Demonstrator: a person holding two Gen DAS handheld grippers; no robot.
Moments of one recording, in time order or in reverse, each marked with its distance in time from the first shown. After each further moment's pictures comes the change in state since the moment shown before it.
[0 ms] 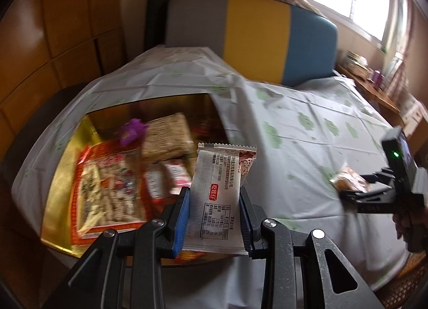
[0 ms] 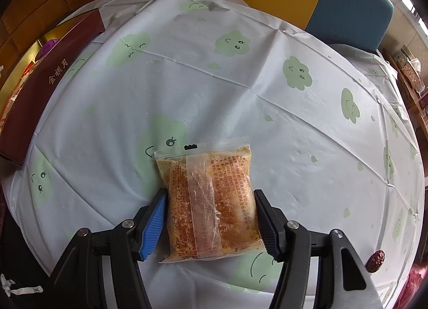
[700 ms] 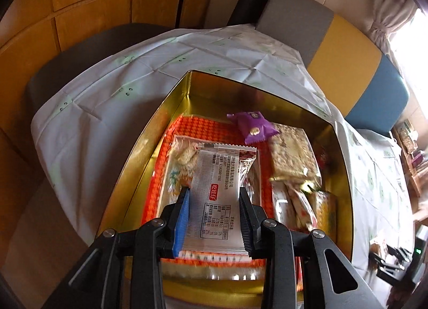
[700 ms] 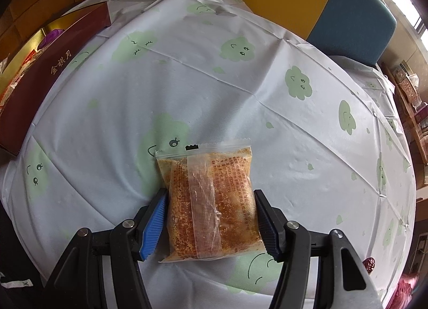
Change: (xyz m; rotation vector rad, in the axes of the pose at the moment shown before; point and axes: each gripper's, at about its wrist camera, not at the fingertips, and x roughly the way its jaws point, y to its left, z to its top) left arm 0.035 0.158 0.013 -0.411 0.114 0.103; right arm -0.005 0.012 -0.002 -0.056 -0.016 -0.049
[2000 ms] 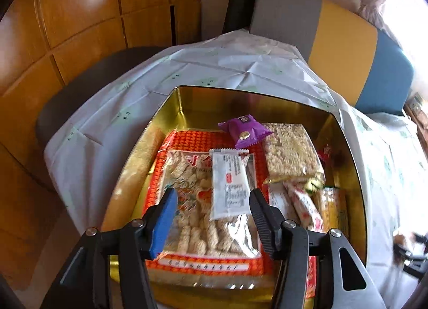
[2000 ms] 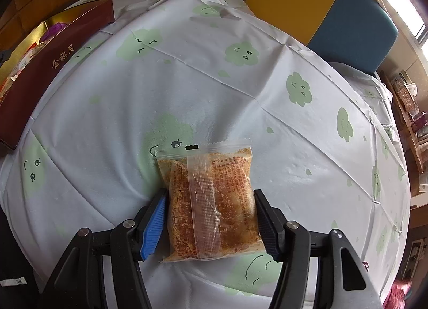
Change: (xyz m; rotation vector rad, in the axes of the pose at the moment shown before) left arm -0.006 -0.035 -0.010 0.148 -0.080 0.135; right arm -0.004 0.007 -0.003 -0.022 -0.004 -0.026
